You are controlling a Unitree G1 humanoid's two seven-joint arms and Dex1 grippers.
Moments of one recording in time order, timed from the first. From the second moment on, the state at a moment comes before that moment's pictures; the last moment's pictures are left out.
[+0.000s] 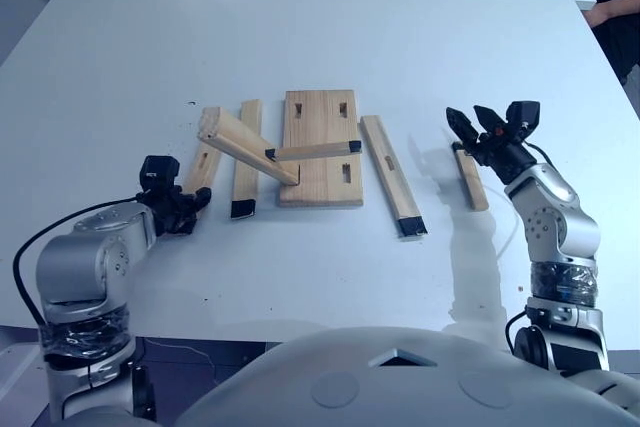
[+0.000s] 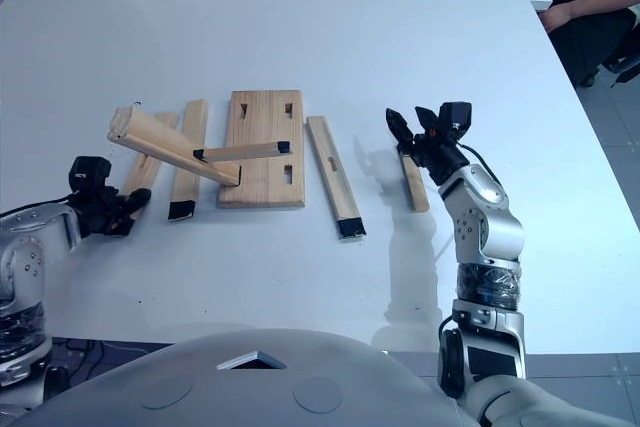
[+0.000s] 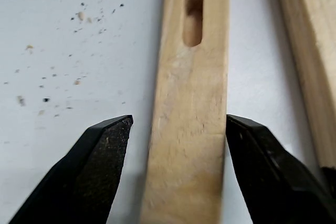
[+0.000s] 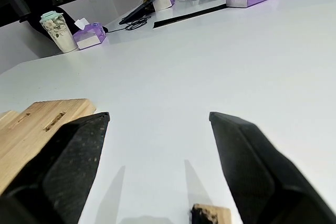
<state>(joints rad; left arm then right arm) 0.06 0.57 0.32 -0.51 -0.37 1.38 -0.23 -0.10 -0.27 -0.22 -0.02 0.44 0.43 0.44</state>
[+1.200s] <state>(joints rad) -0.89 0.50 0.54 -0.25 -0.82 0.74 -0.32 -0.96 -0.35 -0.12 0.52 0.28 0.29 0.47</state>
